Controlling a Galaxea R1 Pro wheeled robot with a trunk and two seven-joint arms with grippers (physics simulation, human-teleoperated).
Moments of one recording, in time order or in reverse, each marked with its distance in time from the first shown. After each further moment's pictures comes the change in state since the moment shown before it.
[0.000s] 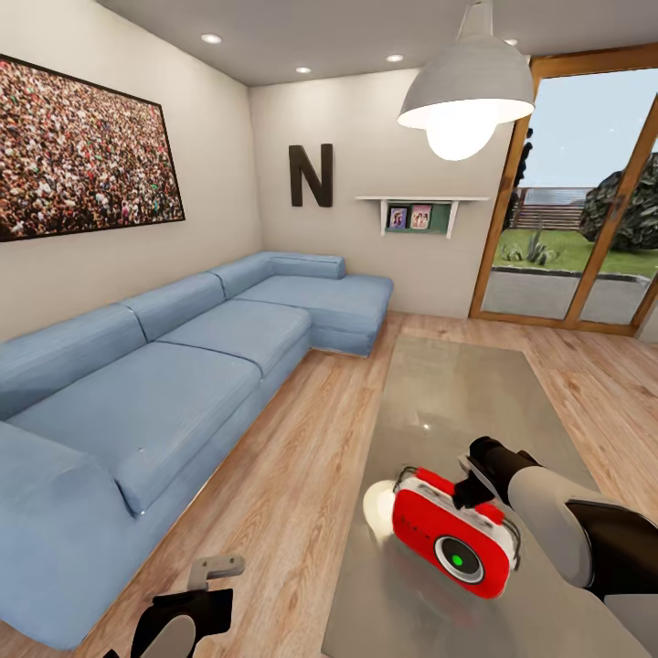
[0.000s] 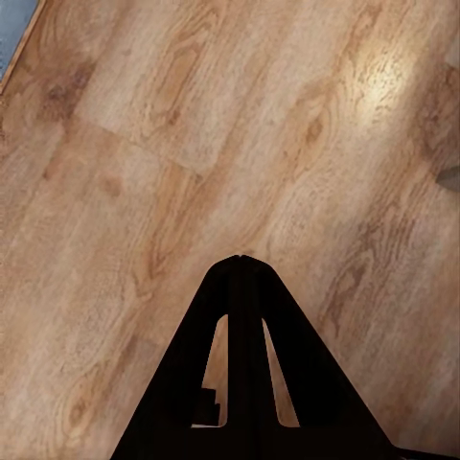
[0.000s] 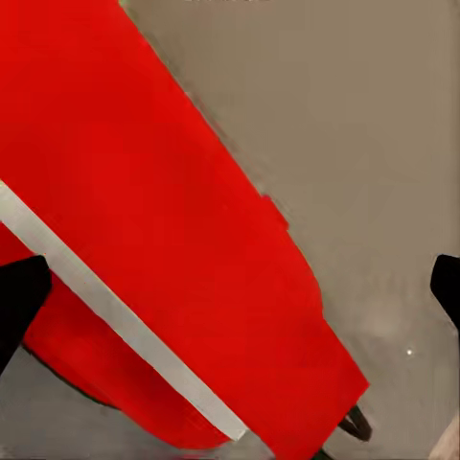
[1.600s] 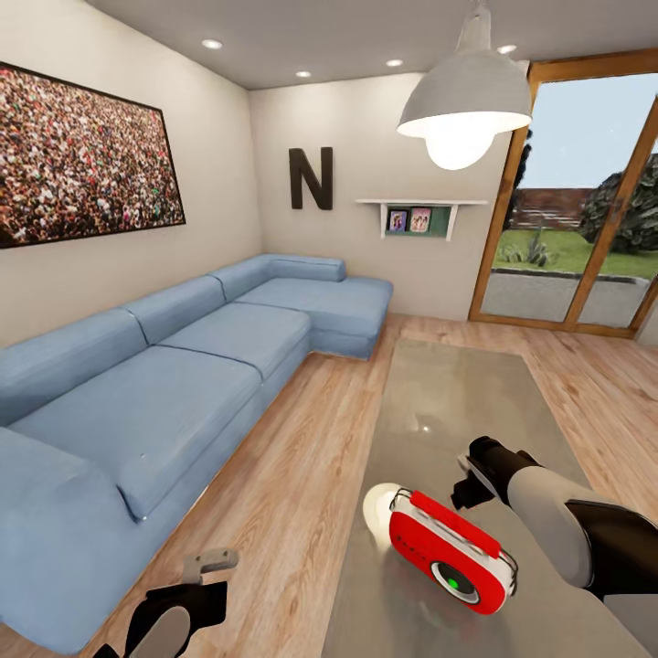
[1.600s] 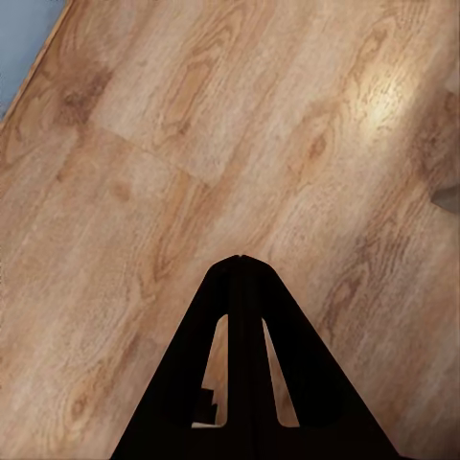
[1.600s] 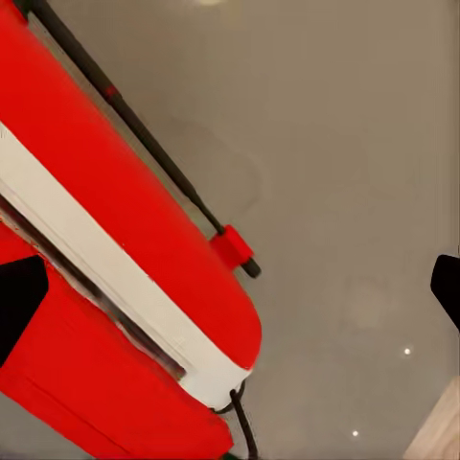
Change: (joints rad) left arm 0.000 -0.003 0.046 0.000 0.001 0.000 -0.001; right arm 0.000 0.002 -0.001 -0.001 0.001 0.000 0.002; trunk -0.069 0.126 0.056
